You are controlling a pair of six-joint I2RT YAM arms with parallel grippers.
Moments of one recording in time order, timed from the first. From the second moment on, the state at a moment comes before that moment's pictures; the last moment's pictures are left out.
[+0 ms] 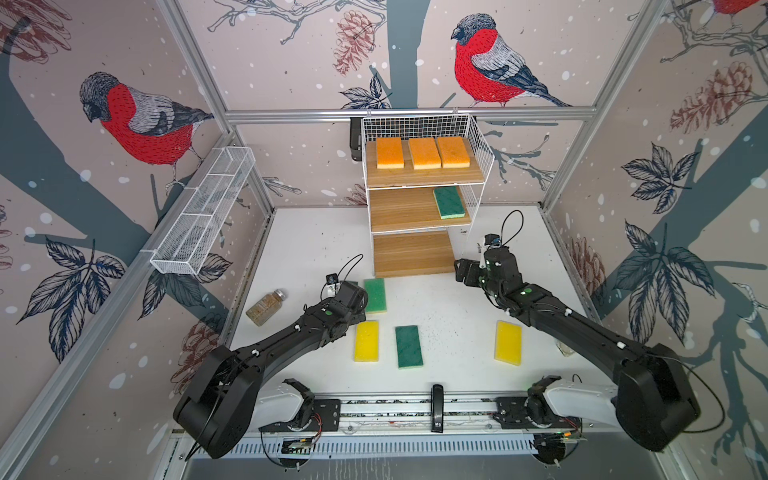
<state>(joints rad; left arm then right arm) -0.55 1.26 0.58 -0.40 -0.40 -0.68 0.52 1.25 0.75 -0.09 0.13 0.44</state>
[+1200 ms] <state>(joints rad) -0.47 1.45 0.62 -0.29 -0.25 -0.50 0.45 1.24 0.69 -0.07 0.07 0.45</state>
